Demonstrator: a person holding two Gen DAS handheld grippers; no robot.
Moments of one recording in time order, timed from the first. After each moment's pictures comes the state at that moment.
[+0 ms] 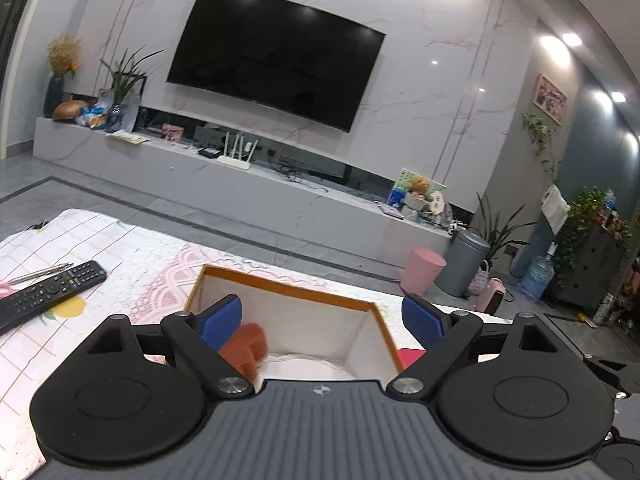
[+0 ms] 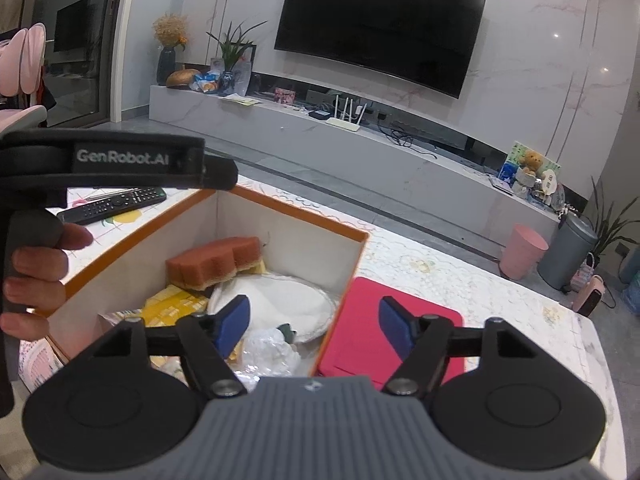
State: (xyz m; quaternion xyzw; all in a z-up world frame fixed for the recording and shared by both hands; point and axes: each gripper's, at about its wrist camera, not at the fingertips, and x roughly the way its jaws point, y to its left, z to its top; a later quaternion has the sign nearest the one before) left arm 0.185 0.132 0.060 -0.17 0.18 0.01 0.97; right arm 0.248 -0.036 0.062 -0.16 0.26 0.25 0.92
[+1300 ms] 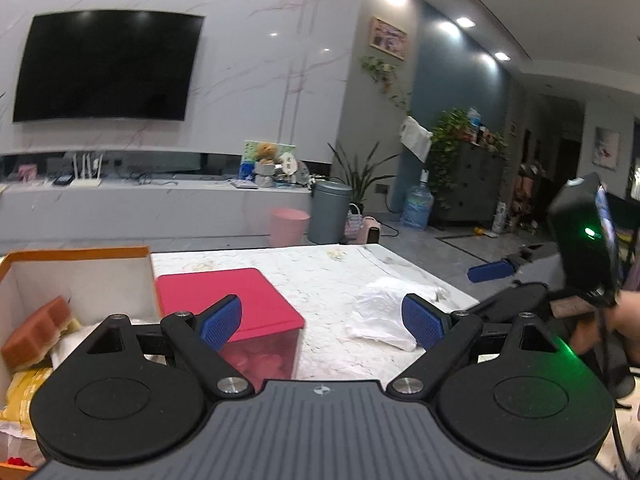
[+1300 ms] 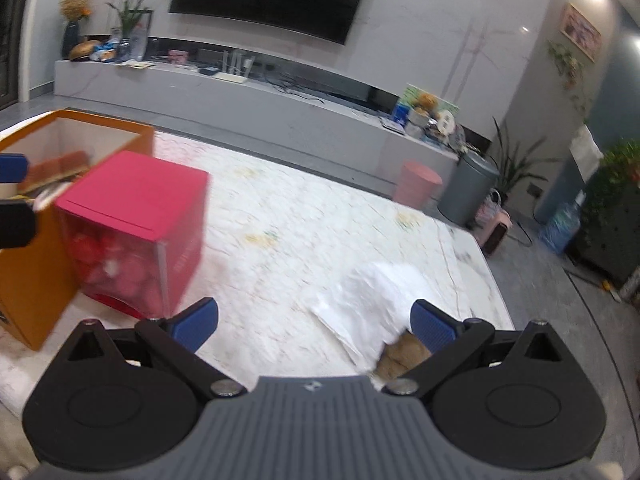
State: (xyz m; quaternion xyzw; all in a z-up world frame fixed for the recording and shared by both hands) left arm 0.151 -0.031 0.021 -0.04 0.17 -0.19 0.97; right arm 0.263 -0.242 0.029 -0.17 0.30 0.10 0.93
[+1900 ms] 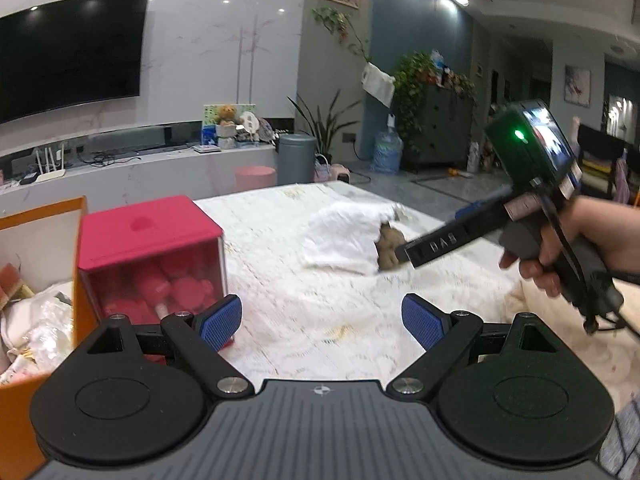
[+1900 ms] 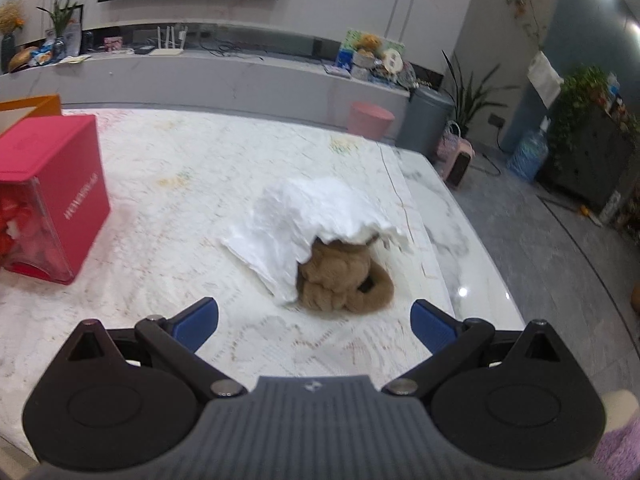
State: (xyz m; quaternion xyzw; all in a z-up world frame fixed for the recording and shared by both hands) left arm 0.131 -0.084 -0.030 0.03 0.22 -0.24 0.95; right arm 0.289 -0.319 -0.025 -0.12 0.36 0.02 0.92
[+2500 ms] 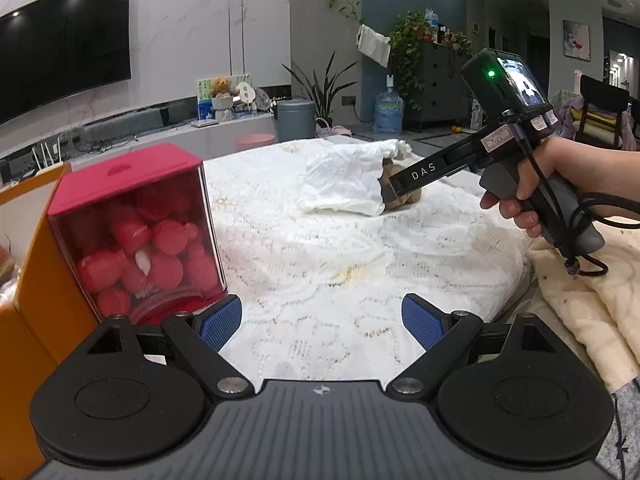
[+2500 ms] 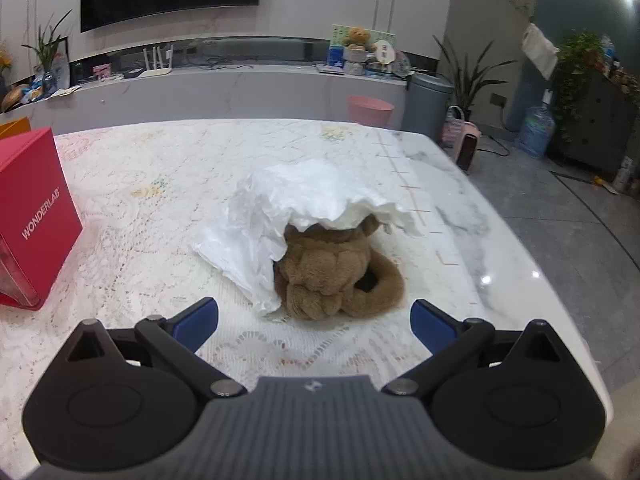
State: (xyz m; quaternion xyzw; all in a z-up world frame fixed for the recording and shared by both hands) left arm 0.129 -0.094 -0.067 0.07 0.26 -0.23 0.94; right arm 0.325 -0.348 -0.065 -0.06 0.35 0.04 0.93
